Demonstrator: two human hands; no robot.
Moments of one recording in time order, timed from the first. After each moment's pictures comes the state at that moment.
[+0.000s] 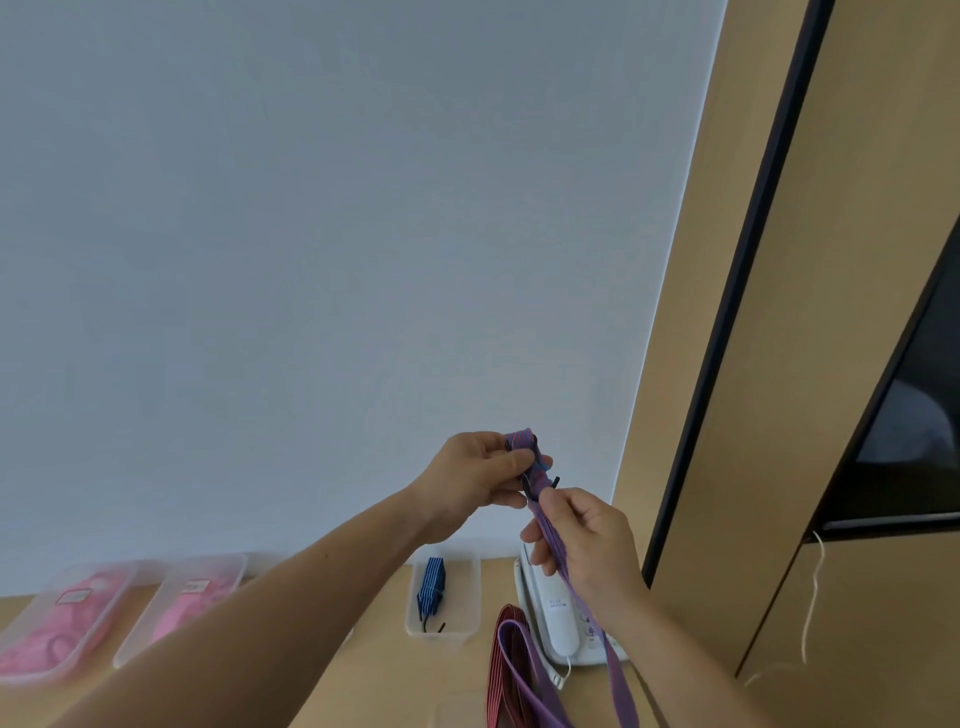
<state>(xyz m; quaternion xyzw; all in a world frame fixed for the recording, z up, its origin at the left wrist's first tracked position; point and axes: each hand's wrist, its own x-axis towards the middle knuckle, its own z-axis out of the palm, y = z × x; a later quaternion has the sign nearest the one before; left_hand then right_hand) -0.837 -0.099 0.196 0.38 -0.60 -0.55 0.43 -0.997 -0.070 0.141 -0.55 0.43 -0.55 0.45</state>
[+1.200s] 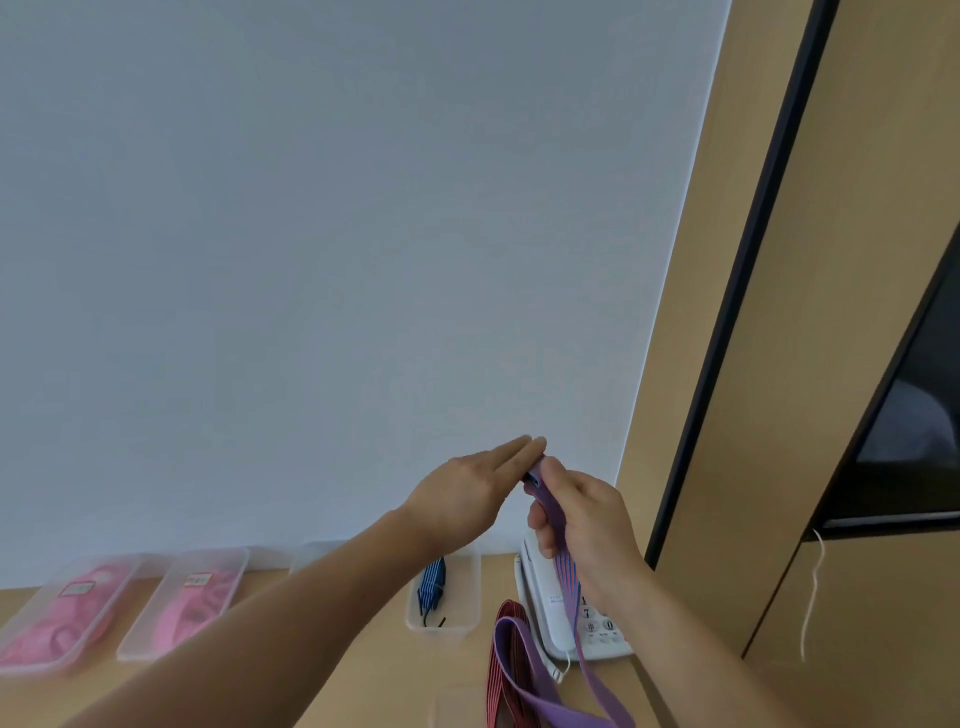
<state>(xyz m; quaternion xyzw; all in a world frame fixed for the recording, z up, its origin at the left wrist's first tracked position) -0.827 -0.104 0.168 0.36 -0.88 0.13 0.29 -0.991 -0.068 0.169 -0.50 0.45 -0.53 0.52</state>
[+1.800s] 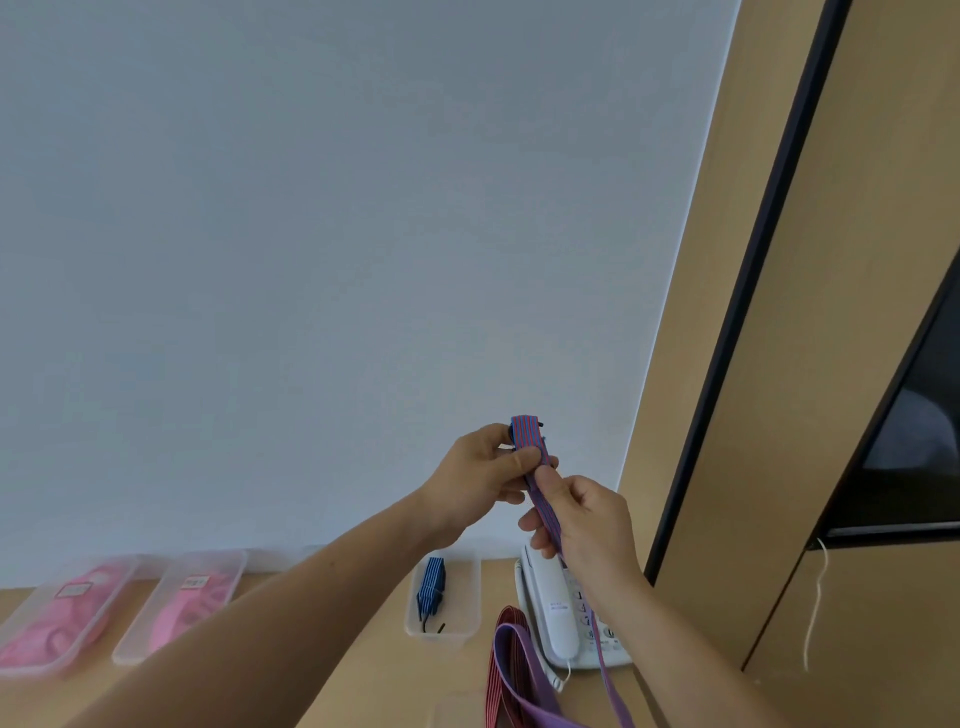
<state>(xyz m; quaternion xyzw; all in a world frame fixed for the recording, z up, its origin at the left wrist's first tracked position) -0.843 -0.096 0.198 0.40 -0.61 -0.52 0.45 -0.987 -0.073 0.165 -0.52 0.49 -0.54 0.44</state>
